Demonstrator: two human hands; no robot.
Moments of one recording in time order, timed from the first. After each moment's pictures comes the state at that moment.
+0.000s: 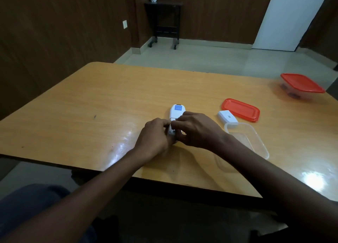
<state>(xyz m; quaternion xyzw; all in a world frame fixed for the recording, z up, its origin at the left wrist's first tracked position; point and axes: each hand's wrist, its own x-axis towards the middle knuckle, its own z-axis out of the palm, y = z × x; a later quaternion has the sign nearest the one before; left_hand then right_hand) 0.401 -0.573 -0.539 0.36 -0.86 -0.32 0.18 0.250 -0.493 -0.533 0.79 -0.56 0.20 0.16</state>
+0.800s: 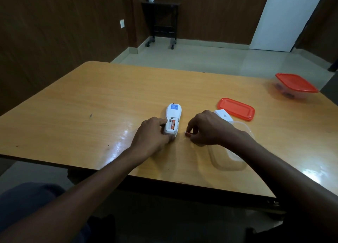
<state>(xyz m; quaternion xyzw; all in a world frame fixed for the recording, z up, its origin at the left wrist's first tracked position) 0.397 -0.573 -0.543 0.38 -0.86 -0.29 0.17 0.225 -0.471 -0.516 0.63 -0.77 0.06 -0.05</state>
